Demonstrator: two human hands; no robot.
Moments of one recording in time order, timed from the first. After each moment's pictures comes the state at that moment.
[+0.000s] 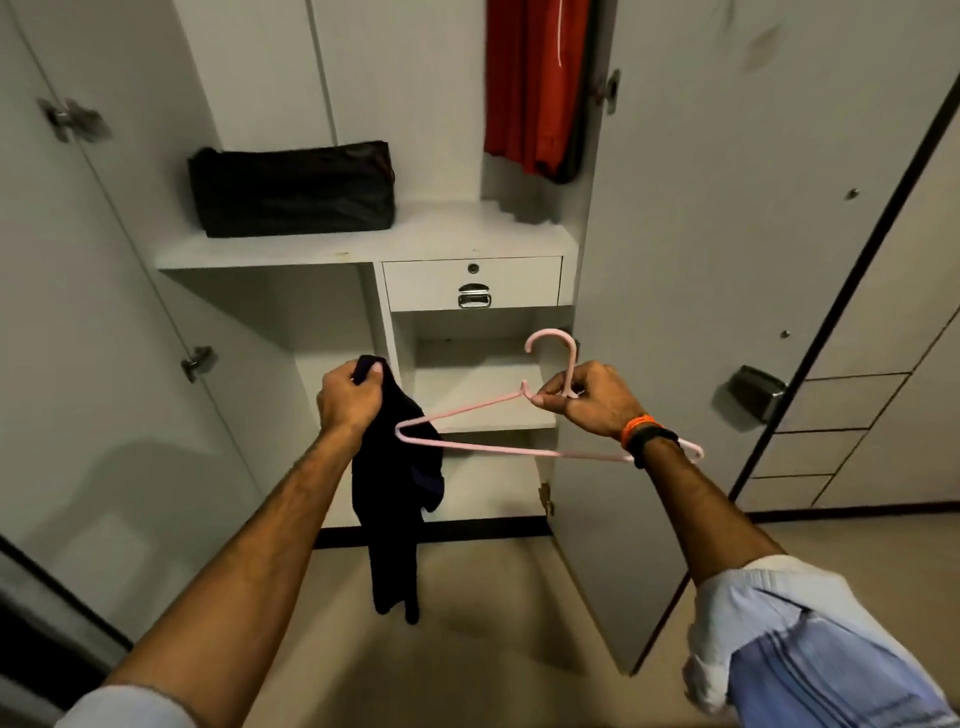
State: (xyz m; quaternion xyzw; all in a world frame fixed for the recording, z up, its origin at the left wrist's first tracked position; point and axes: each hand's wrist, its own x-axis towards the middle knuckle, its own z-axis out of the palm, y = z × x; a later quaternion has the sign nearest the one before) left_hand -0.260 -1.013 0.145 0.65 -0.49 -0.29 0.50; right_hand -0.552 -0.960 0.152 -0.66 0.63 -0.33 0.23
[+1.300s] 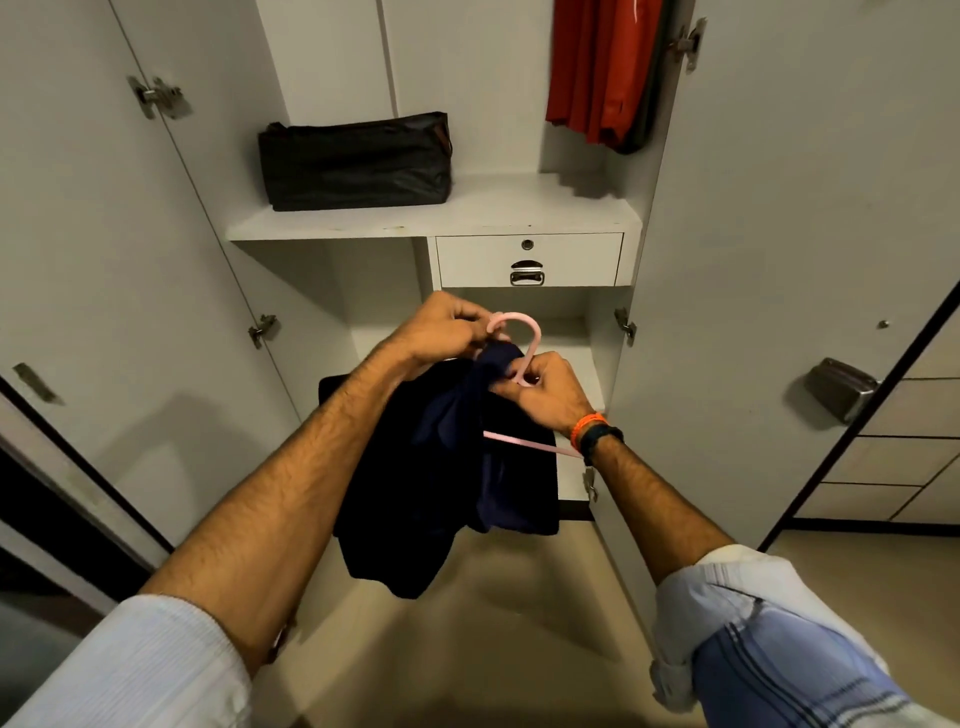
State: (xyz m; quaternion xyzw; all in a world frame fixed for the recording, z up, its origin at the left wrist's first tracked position) left_hand -0.293 -0.998 0.219 0.51 -0.67 -0.43 0.32; right_hand -0.453 -0.984 0.128 -0.65 0.55 -0.42 0.32
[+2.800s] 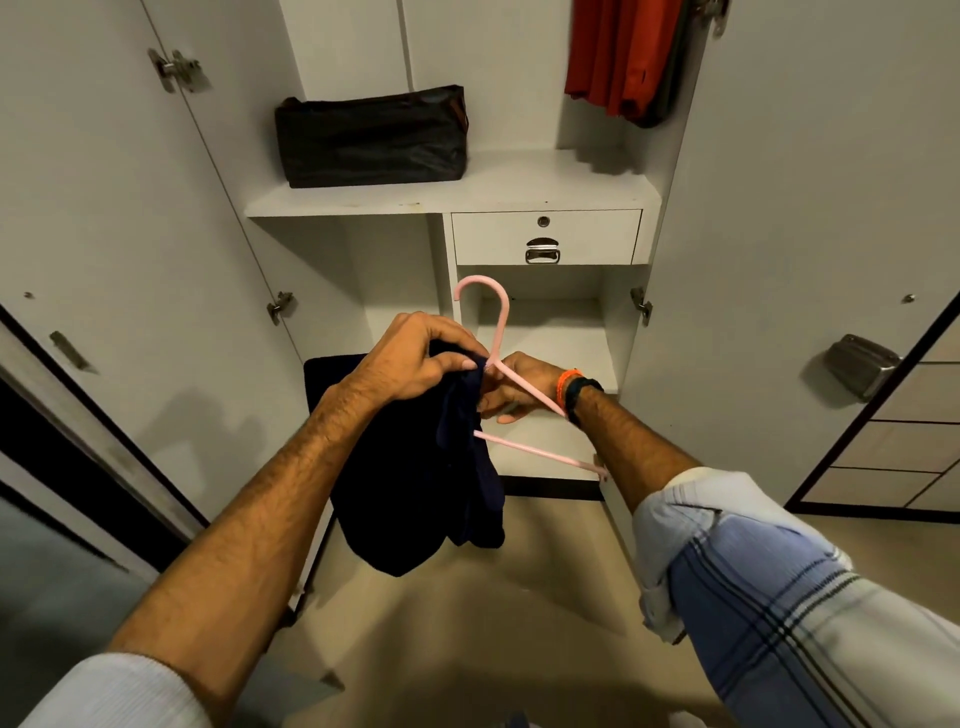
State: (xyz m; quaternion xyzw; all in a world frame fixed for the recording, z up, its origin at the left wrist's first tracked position) left_hand -0.233 -0.959 0.185 0.44 -0.83 -0.19 0.28; right_hand -0.429 -0.995 0.124 -0.65 0.48 -0.19 0.56
